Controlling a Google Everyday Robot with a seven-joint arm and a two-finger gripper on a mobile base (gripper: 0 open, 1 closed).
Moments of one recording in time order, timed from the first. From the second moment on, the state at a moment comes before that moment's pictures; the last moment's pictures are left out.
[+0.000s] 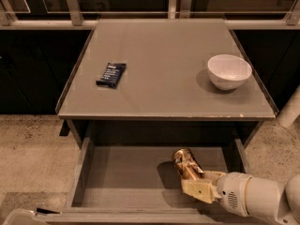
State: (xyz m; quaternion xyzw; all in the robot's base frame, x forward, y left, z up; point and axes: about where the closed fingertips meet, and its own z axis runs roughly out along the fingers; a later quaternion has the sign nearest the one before) arm 0.372 -0.138 0.685 -0.16 0.87 0.31 0.34
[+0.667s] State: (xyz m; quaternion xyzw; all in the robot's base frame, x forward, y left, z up) arm 0.378 -0.139 0.626 -0.15 0.88 0.35 0.30
